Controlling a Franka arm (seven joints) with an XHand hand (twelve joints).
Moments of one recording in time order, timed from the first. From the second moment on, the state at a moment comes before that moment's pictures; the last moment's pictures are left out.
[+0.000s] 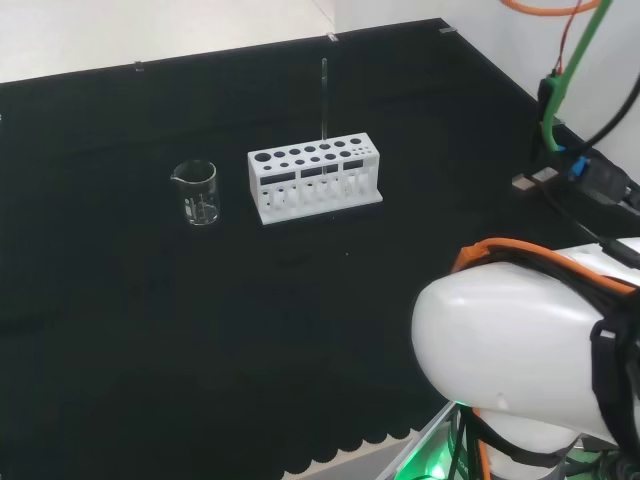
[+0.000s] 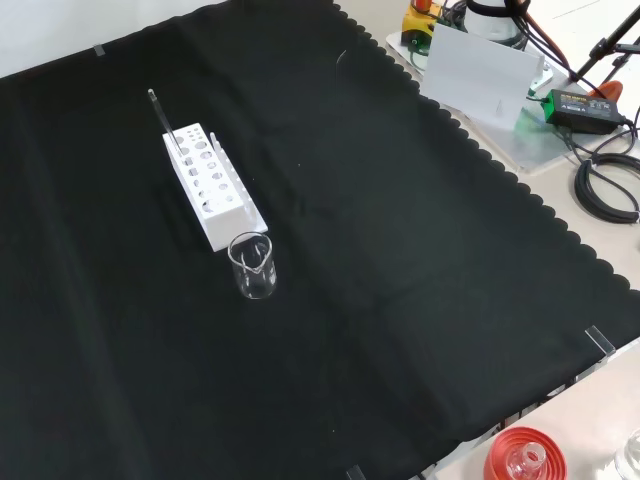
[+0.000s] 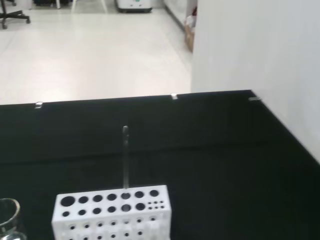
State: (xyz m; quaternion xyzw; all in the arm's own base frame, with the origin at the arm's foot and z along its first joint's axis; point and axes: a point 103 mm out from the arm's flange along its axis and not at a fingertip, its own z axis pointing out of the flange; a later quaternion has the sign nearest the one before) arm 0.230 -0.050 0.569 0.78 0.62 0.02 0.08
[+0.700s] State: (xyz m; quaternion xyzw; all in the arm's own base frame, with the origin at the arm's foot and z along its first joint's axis) arm 0.220 -0.062 0.567 0.80 0.60 0.01 0.07
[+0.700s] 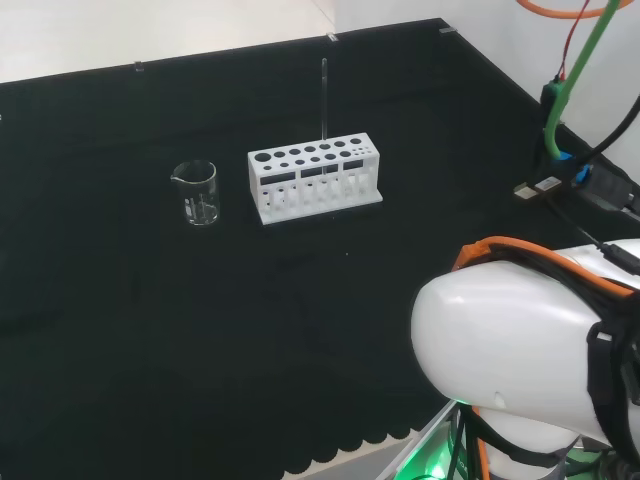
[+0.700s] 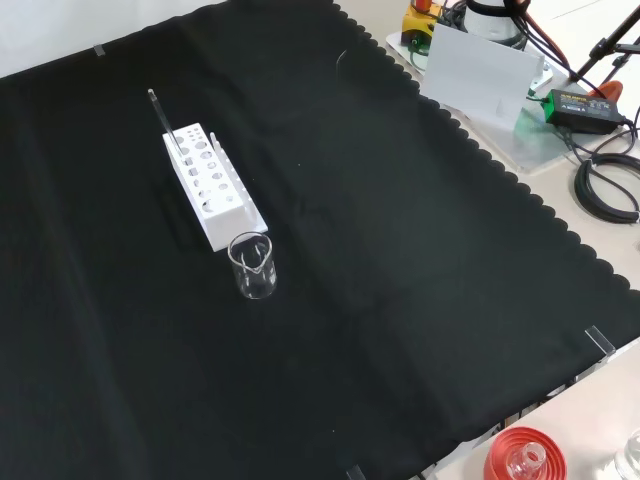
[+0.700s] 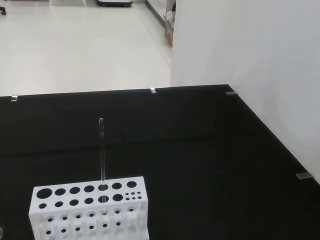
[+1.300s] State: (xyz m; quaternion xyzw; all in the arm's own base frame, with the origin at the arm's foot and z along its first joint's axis) arm 0.256 -0.061 0.563 0.78 0.62 0.00 0.04
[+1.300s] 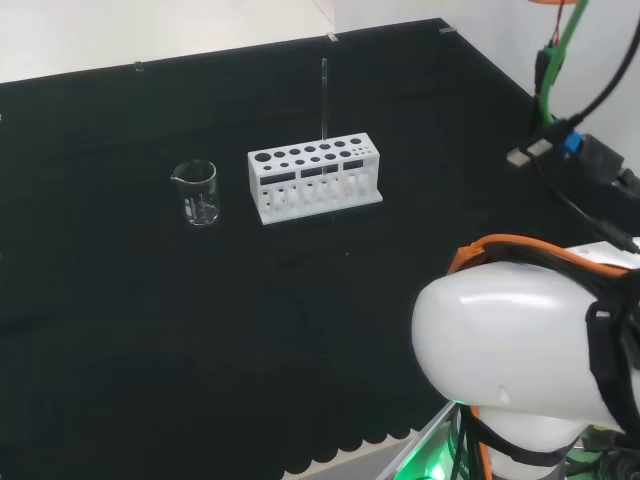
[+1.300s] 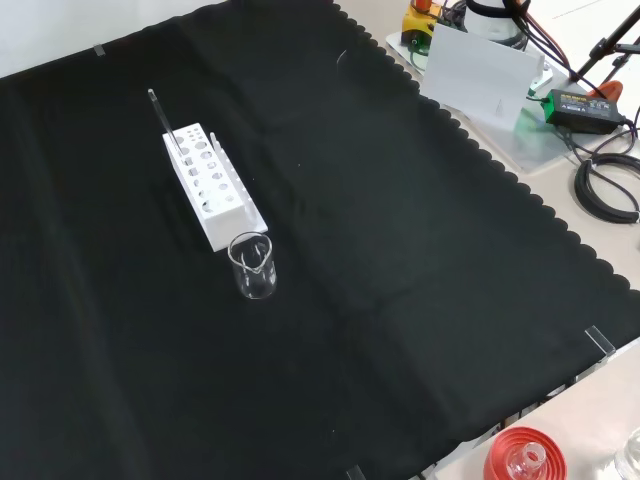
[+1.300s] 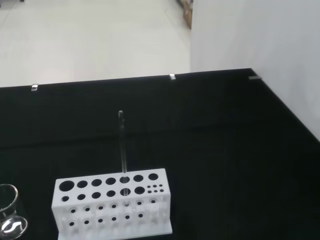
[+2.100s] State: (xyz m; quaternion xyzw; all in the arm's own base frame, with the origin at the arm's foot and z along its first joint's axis) arm 0.348 -0.042 0.545 0.76 0.65 -0.01 0.01
